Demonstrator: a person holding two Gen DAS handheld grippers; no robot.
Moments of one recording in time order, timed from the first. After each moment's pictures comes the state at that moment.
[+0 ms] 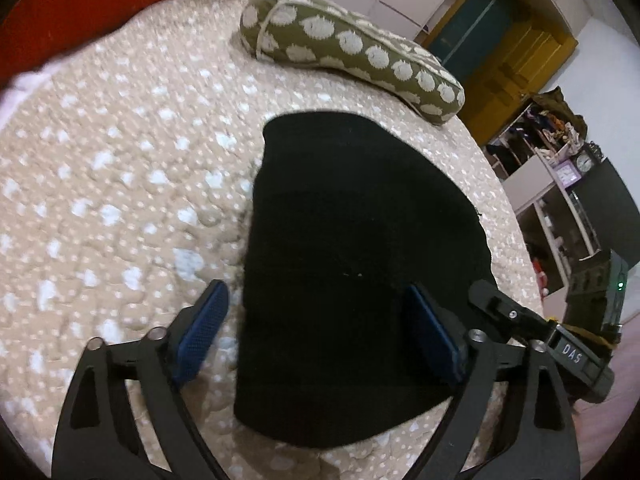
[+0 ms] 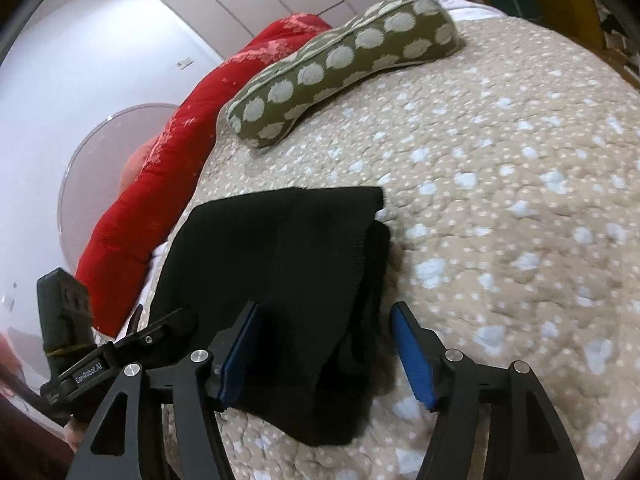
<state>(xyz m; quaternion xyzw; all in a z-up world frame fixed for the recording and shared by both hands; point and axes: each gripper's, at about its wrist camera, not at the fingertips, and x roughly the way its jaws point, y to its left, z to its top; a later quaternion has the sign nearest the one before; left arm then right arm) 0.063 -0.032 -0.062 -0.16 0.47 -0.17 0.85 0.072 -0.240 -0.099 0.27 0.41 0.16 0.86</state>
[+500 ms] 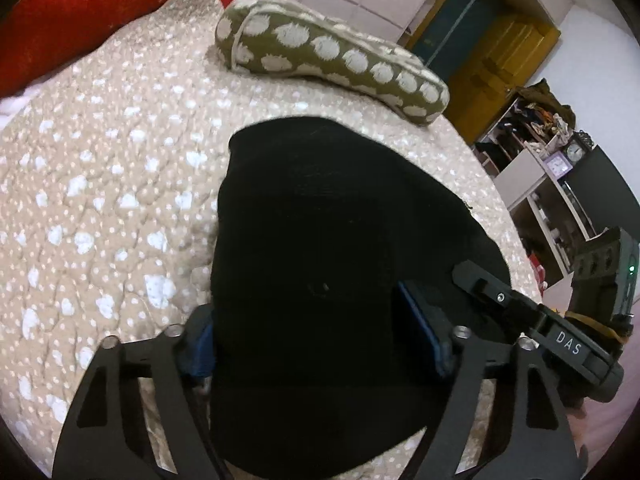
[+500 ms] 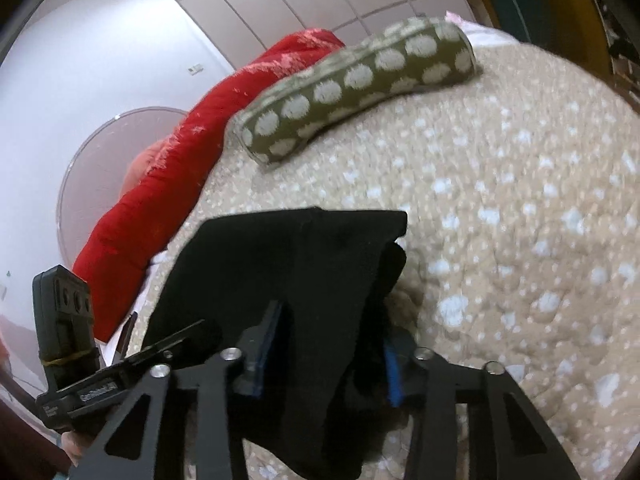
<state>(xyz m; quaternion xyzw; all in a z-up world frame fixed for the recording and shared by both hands) 0.068 -0.045 -0.055 -0.14 0.44 -0.19 0.87 0.080 -0.231 -0.084 0.25 0.37 0.15 0.88</state>
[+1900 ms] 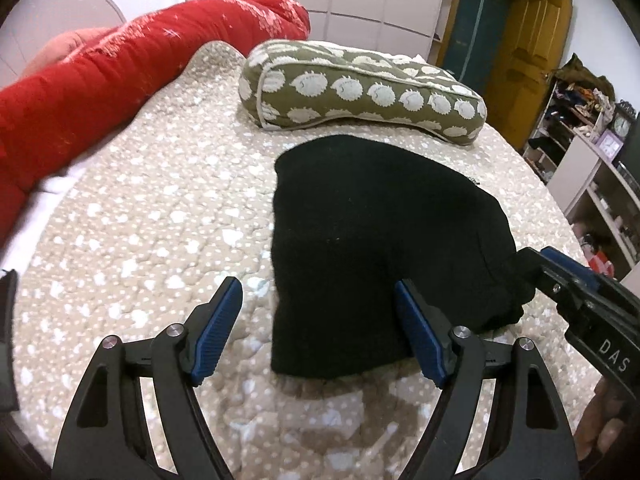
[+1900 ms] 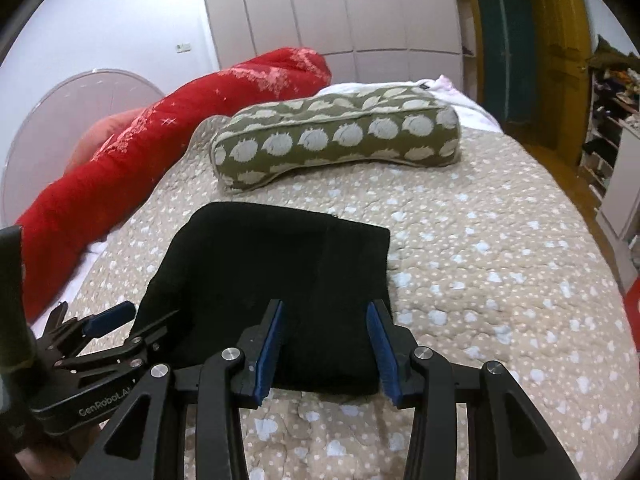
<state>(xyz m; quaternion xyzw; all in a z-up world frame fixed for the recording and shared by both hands) 0.078 -0.072 -0.031 -0.03 0.39 -0.08 0.92 0.095 -0.211 -0.036 0.09 0.36 0.04 0.93</state>
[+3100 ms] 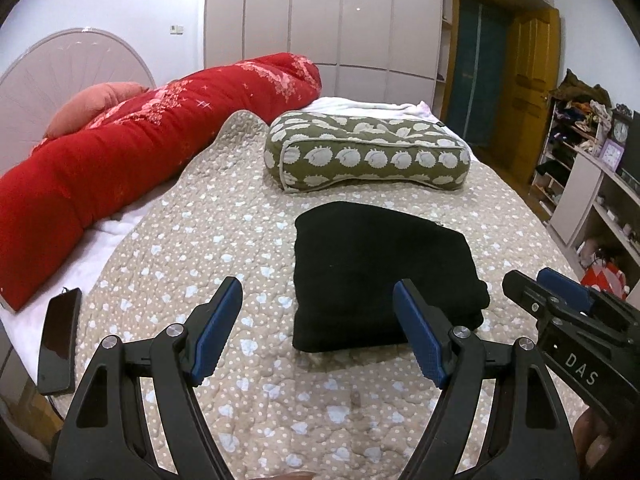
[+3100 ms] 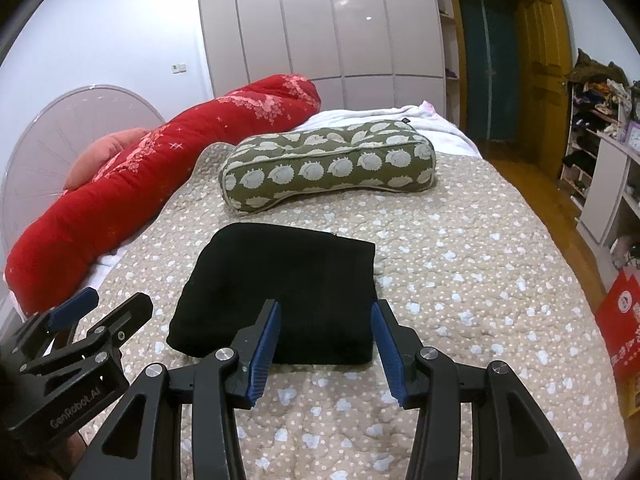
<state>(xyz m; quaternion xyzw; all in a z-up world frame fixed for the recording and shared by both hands) 0.008 -0.072 0.028 -0.01 0.31 -0.05 0.95 0.042 -0.202 0.005 0.09 0.32 0.01 0.94</state>
